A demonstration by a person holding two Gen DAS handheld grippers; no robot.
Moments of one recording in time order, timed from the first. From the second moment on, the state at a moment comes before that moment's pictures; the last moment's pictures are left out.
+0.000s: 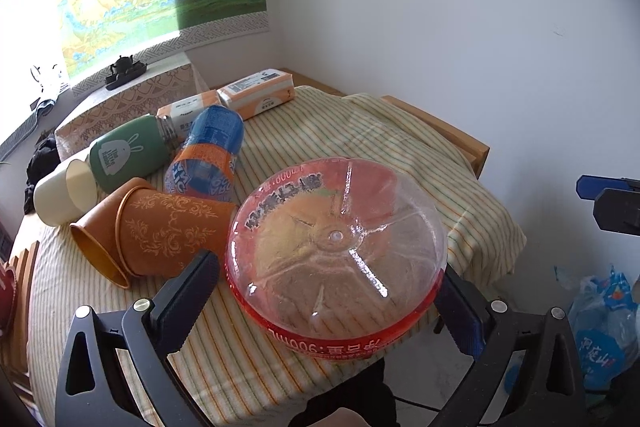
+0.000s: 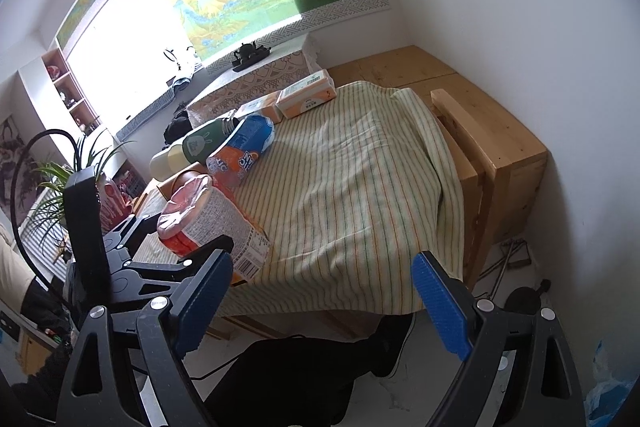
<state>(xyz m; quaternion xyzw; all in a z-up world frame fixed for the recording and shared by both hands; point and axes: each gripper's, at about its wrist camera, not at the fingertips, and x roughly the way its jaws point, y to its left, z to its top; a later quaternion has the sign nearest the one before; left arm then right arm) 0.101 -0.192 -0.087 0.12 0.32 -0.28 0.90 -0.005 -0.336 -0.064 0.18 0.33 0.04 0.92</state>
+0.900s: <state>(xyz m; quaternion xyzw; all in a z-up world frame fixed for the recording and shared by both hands) 0.101 -0.195 -0.086 0.15 0.29 -0.27 0.91 -0.005 -0.320 -0.065 0.18 0.33 0.06 0.92</state>
